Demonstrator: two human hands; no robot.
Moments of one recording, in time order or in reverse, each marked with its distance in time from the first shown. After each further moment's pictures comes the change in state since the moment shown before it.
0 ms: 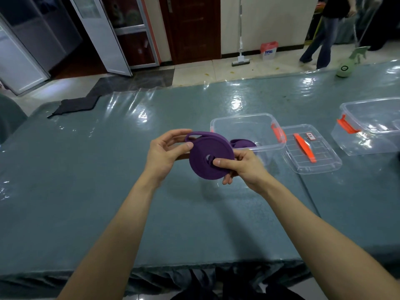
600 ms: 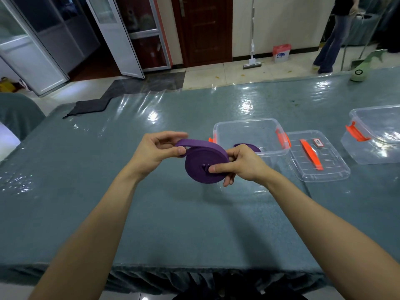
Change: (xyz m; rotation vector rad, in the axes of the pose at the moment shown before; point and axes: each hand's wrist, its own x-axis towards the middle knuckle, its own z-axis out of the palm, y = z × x) left_hand 0.012 0.025 -0.028 0.190 -0.159 0.001; right_hand 0.016 -0.028 -0.017 -0.284 -0.219 -0.003
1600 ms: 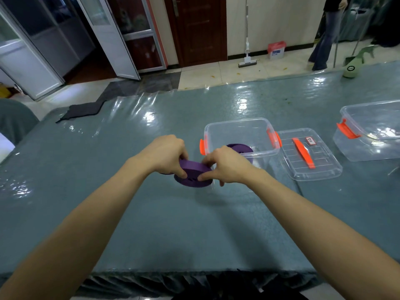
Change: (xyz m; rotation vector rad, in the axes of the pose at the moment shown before) left_hand 0.045 0.030 0.053 1.484 -0.414 -0.039; right_hand 0.017 -0.001 -0.007 -0.759 -0.034 -0.093
